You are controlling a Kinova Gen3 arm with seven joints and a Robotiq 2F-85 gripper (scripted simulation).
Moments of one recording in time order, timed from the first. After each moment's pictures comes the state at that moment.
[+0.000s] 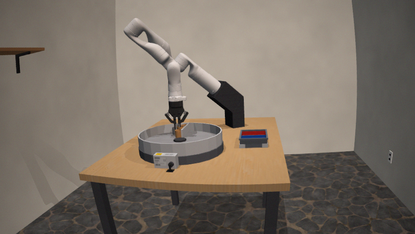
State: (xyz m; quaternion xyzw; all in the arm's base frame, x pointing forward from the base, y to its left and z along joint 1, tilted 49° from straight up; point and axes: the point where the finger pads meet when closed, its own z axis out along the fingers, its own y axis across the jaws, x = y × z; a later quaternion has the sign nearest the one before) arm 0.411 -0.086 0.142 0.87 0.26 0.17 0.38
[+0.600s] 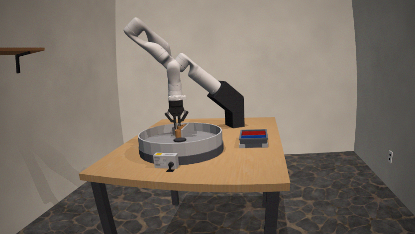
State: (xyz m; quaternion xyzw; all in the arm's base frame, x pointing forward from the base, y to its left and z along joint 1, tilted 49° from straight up) arm 0.409 -0.084 0.145 0.87 0.26 0.17 0.38
